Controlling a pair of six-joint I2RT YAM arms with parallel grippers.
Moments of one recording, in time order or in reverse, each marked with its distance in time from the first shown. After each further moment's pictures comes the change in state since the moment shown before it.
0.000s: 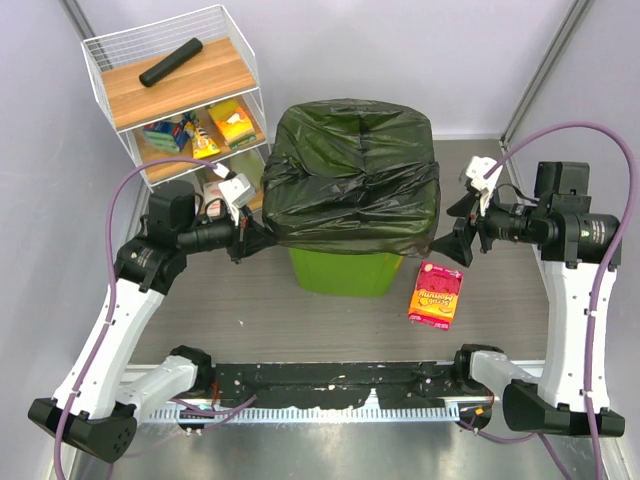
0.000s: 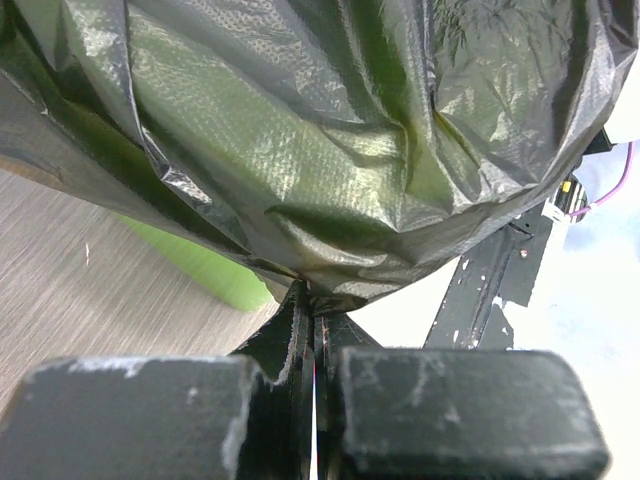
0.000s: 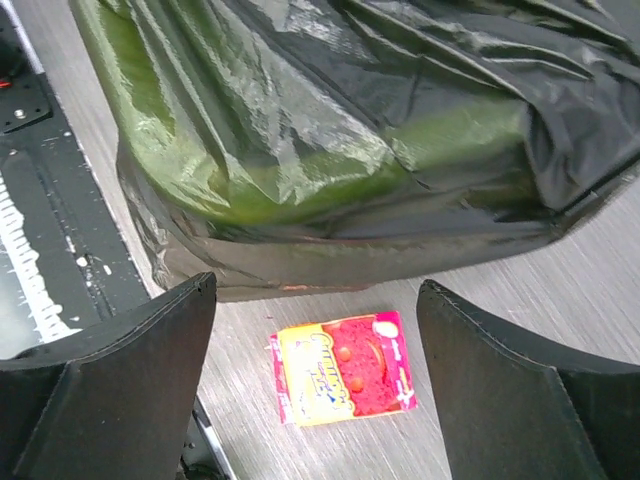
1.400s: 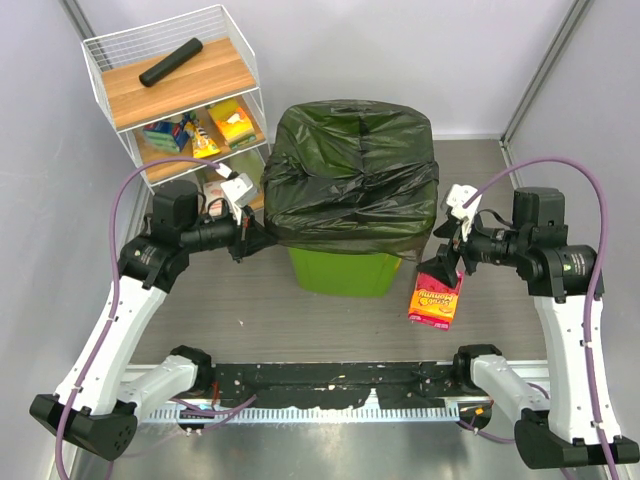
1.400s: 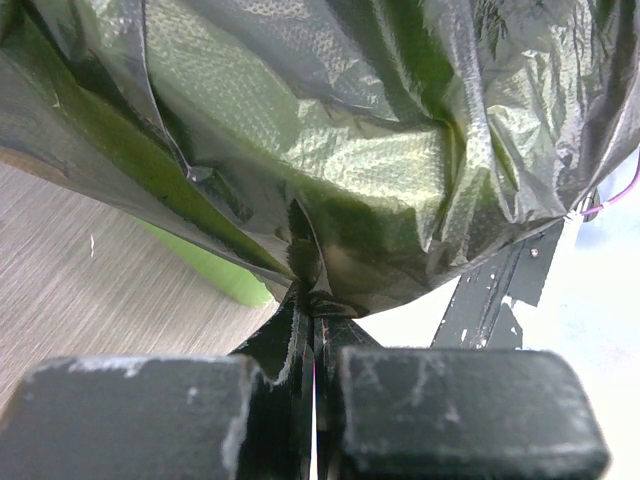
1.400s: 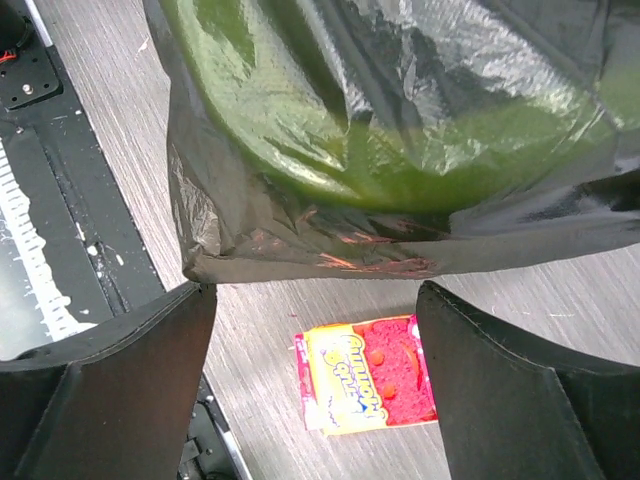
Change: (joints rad) left arm 0.000 0.014 -0.013 0.009 -0.019 0.009; right arm 0.171 -0.159 -0.248 0.168 0.106 0.147
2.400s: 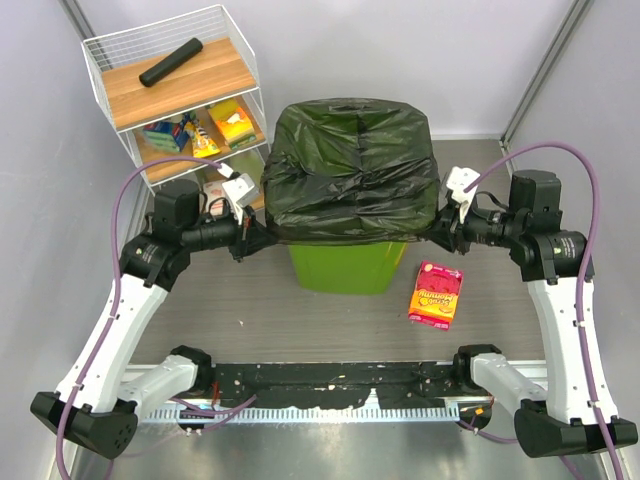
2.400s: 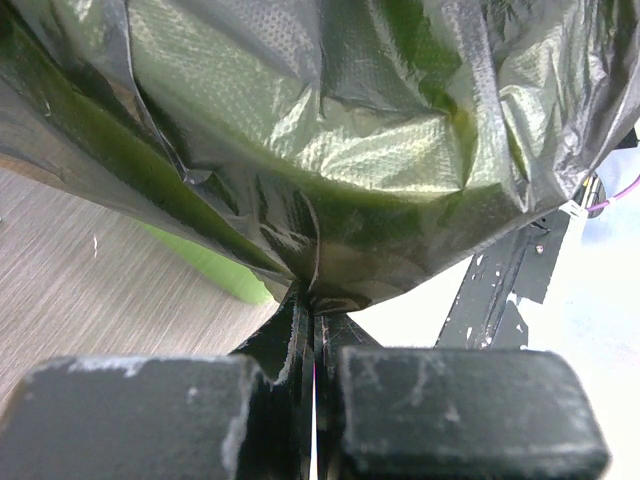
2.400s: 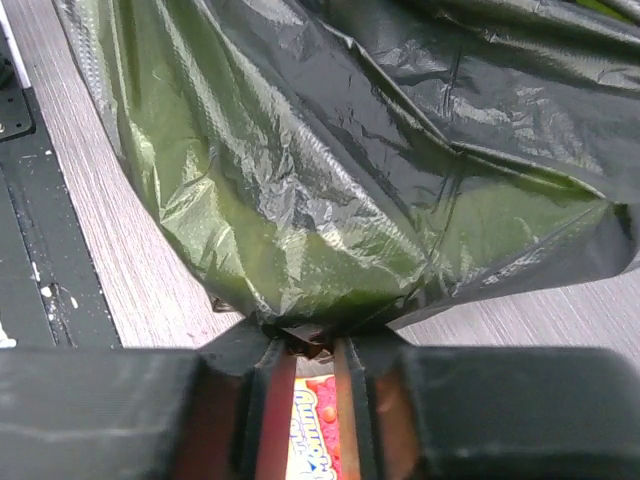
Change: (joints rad) left arm 0.000 0.010 0.000 0.000 0.000 0.017; right arm 0.001 0.055 -0.016 0.210 -0.073 0.016
